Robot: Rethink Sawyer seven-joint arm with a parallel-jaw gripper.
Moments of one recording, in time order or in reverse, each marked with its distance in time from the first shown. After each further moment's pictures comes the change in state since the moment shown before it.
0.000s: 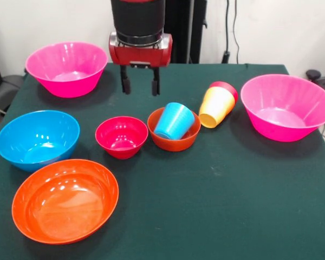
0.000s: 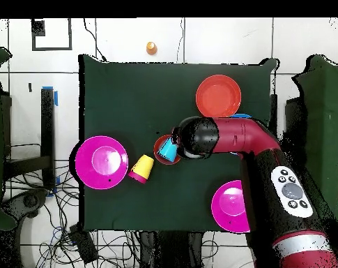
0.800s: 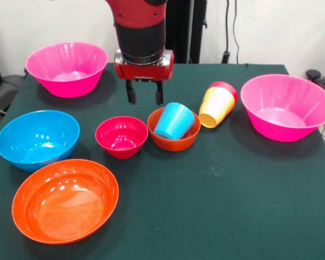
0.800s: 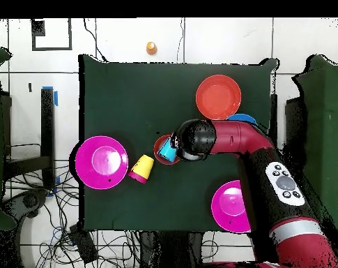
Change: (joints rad) arm -0.007 0.086 0.000 -0.016 -0.012 0.000 0.000
